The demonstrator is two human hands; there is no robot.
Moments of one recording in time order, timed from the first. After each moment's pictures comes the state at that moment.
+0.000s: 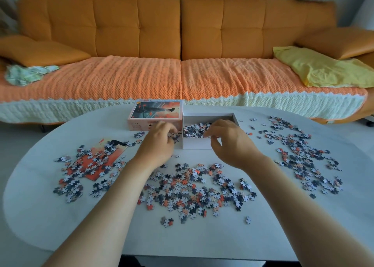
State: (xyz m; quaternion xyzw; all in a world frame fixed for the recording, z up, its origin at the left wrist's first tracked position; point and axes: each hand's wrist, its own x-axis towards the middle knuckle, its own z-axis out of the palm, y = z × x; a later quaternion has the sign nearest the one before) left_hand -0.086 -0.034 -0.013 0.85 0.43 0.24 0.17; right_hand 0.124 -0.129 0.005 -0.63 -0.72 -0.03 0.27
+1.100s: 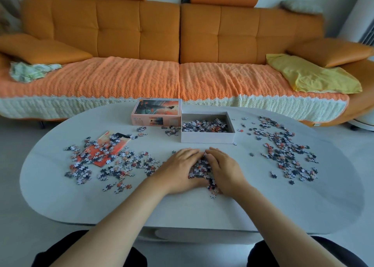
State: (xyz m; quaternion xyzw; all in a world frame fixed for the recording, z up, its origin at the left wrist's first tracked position) left_hand -0.081 -0.120 -0.040 0.94 0.28 0.09 0.17; right_hand 0.076 -0.204 -0.030 -0.74 -0.58 0.16 0.32
